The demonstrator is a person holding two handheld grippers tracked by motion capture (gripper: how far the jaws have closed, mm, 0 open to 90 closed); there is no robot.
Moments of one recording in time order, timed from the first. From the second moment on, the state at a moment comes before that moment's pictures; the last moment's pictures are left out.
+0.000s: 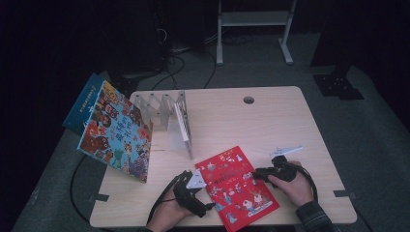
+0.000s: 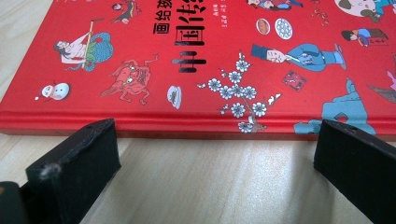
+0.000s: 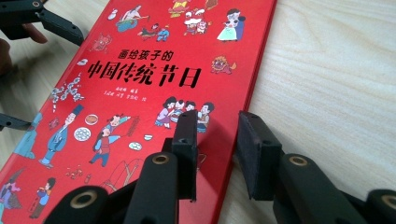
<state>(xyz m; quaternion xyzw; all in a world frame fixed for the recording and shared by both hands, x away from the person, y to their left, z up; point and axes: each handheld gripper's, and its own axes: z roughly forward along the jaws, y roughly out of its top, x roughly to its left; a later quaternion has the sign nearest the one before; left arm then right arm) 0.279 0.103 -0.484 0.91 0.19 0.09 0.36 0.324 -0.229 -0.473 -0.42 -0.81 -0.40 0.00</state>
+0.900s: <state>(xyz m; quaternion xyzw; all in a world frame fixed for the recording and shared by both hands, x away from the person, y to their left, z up) 0.279 0.104 -0.484 0.91 0.20 0.09 0.37 0.317 -0.241 -0.434 -0.35 -0.81 -0.47 0.07</state>
